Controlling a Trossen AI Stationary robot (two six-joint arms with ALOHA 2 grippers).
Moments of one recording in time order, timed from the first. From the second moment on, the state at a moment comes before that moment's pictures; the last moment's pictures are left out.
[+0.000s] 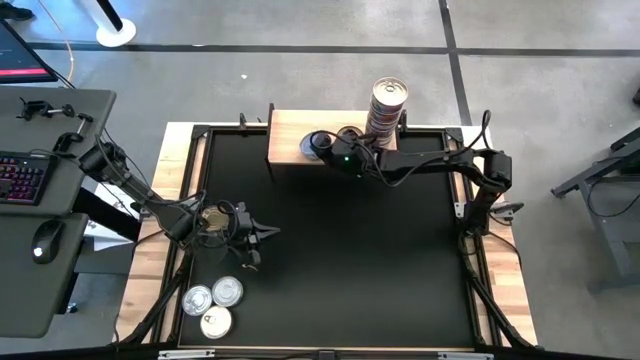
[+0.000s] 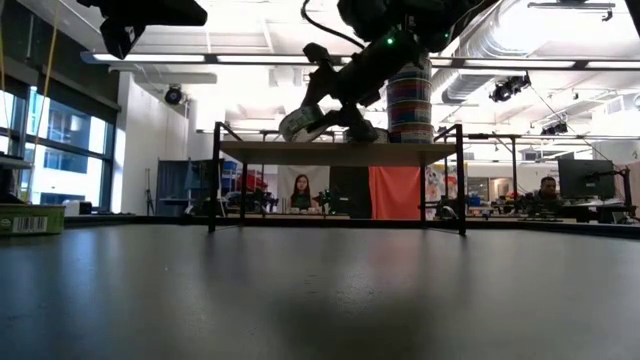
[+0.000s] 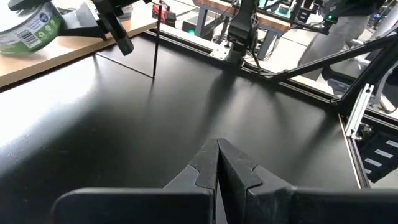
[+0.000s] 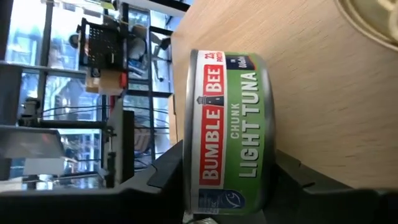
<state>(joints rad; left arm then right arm) -0.62 1.12 0.68 -0.06 -0.87 -0.64 -0.22 1.79 1.25 0.08 0.36 1.52</state>
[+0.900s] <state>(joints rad) -0.62 1.12 0.68 -0.06 -0.85 -0.64 -0.26 1.79 1.26 0.03 0.40 1.52</state>
